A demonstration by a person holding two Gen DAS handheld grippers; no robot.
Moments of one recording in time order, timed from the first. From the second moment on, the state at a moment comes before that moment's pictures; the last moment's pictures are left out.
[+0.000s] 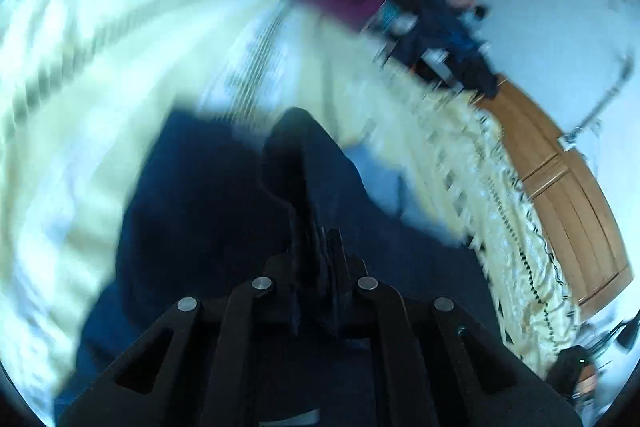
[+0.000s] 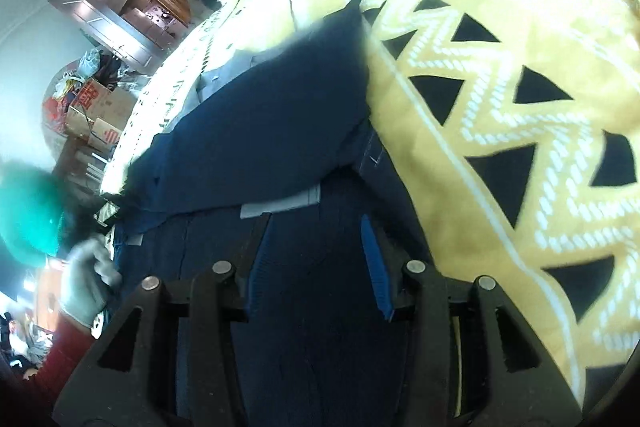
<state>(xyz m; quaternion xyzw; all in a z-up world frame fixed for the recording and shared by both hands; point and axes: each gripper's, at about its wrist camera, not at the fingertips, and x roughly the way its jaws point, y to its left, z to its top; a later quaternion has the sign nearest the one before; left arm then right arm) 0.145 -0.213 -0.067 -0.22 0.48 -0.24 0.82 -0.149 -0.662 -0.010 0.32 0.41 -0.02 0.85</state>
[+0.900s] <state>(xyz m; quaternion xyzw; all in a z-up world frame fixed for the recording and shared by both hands) 0.086 -0.209 -0.044 -0.16 0.47 -0.22 0.84 -0.144 -0.700 -0.007 0.23 0.45 -0.05 0.86</state>
